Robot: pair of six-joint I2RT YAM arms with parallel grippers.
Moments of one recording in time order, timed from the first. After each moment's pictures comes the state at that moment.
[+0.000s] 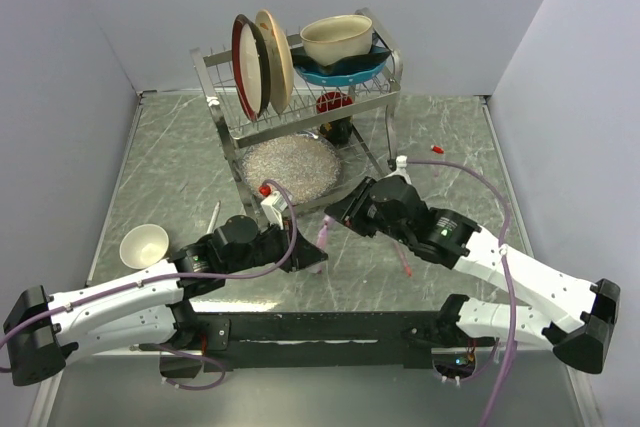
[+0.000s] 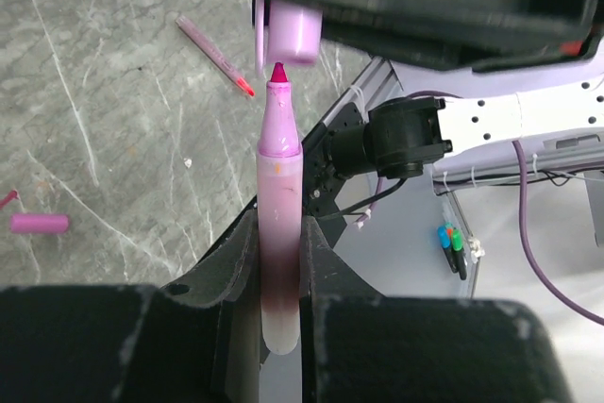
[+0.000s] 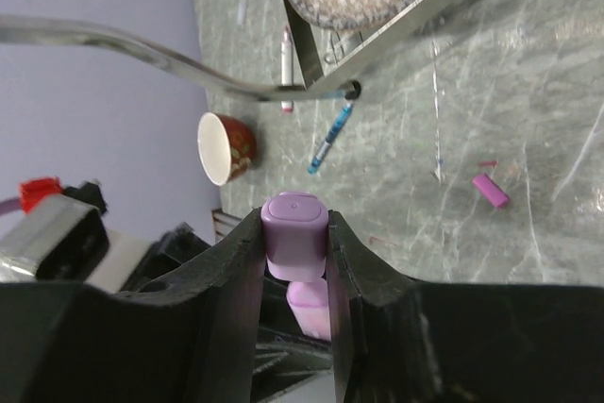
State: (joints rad) left arm -1.04 0.88 0.54 0.08 0.14 -0.87; right arm 0.94 1.01 0.95 -0.49 0.21 1.27
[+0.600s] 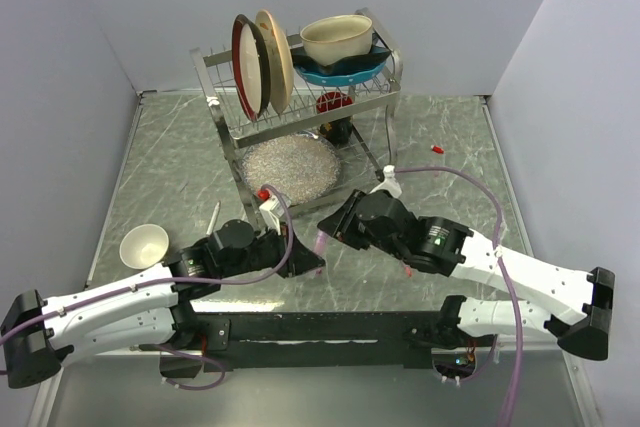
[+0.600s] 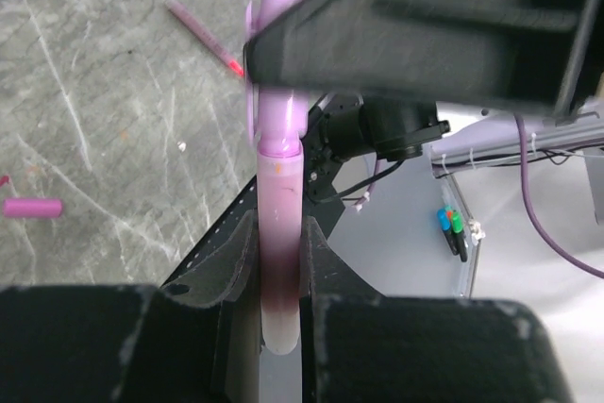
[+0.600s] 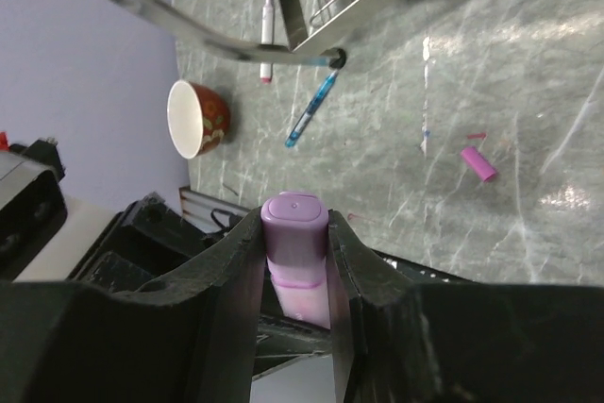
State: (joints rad) left arm -1.05 0.83 0.53 0.05 0.14 -0.85; right arm 1.09 1.03 0.96 -0.54 0.31 1.28
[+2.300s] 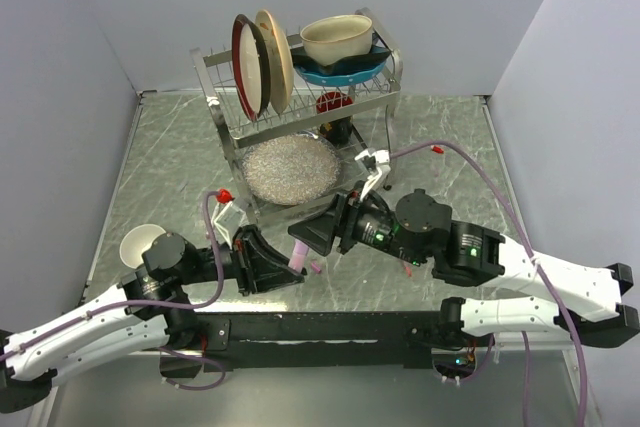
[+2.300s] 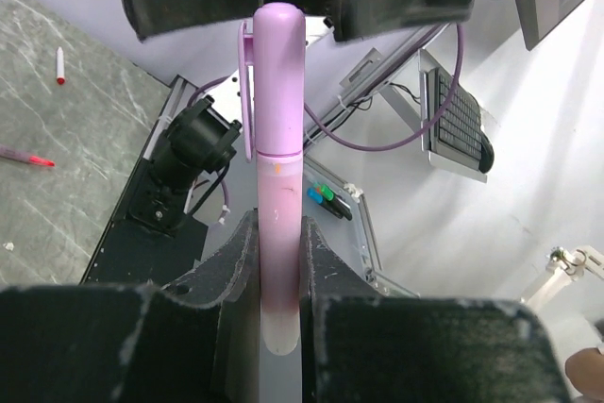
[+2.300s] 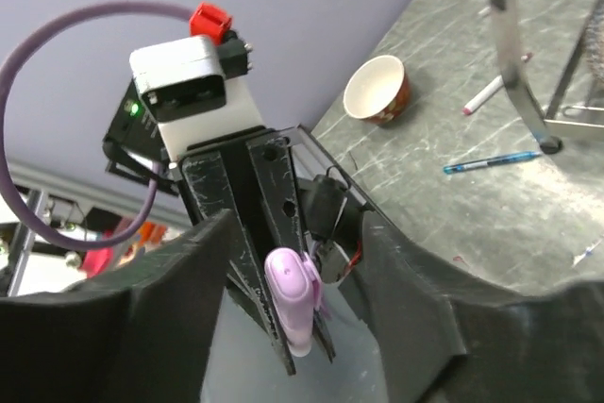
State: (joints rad) left arm -1.05 0.50 0.52 0.18 0.44 -0.83; right arm 1.29 0.97 1.15 -0.29 0.21 0.79
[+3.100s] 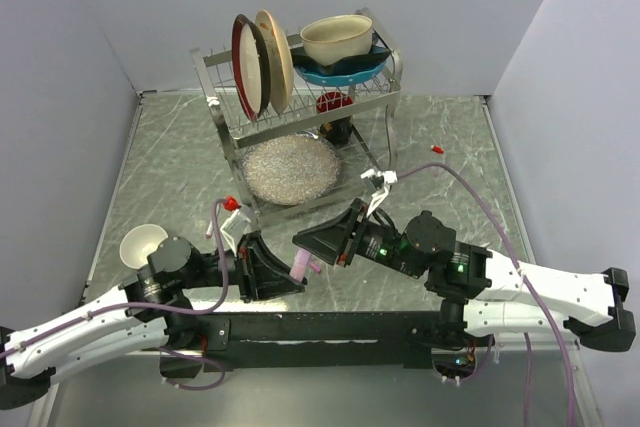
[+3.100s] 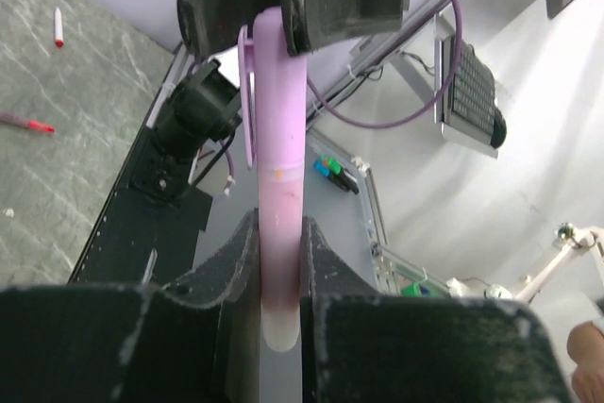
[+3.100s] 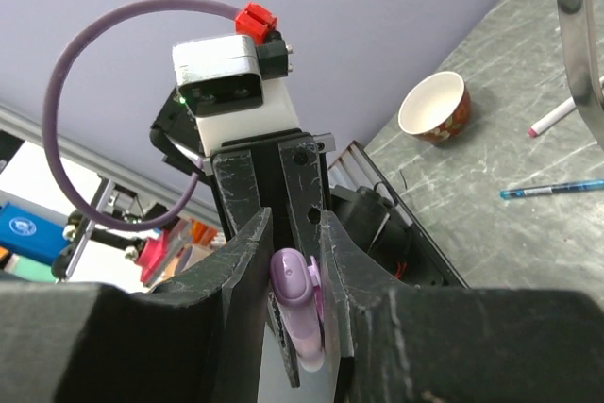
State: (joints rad) left arm -1.07 0.49 0.49 0.15 0.43 -0.80; right arm 1.30 0.88 0.85 0.08 0.12 0.83
